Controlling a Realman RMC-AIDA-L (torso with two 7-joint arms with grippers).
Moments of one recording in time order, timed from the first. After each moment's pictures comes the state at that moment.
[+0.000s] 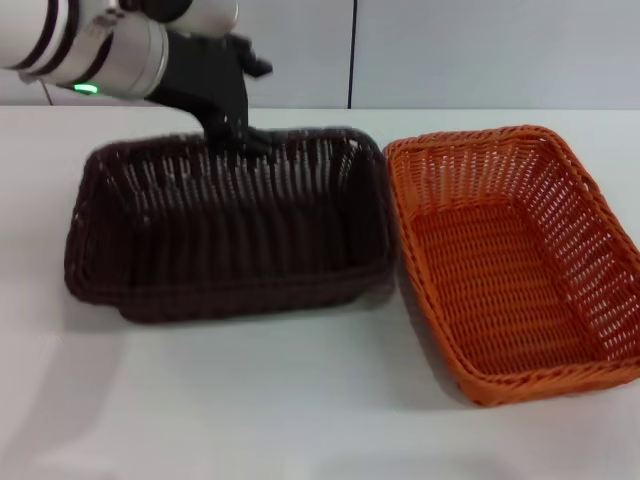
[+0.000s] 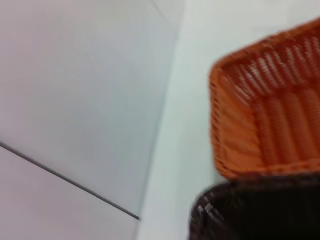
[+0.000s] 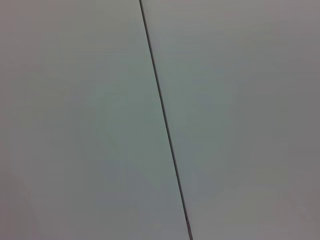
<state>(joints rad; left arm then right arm) -0.69 -2.06 -1.89 -1.51 2.50 -1.33 1.31 0.15 2.08 -2.03 -0.73 -2.14 1.05 2.95</state>
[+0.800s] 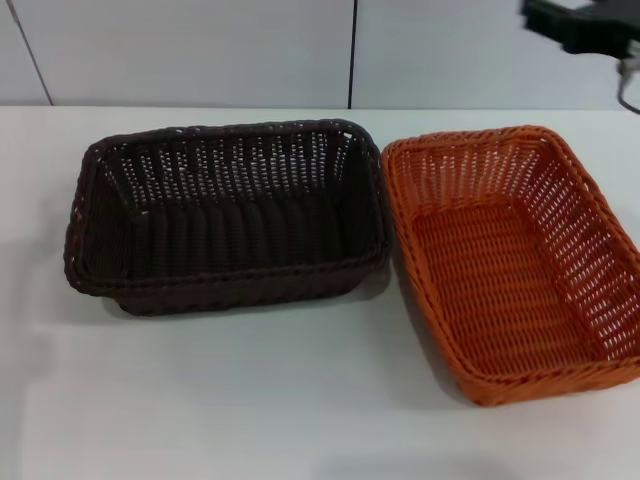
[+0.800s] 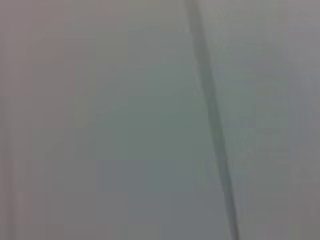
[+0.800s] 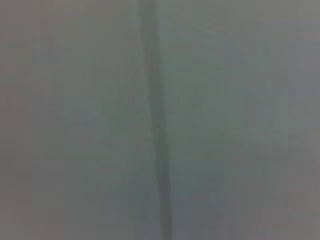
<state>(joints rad) 0.15 -2.07 -1.32 -1.25 2.43 0.71 0.50 0.23 1.96 -1.65 -1.66 -2.45 -0.44 2.87</state>
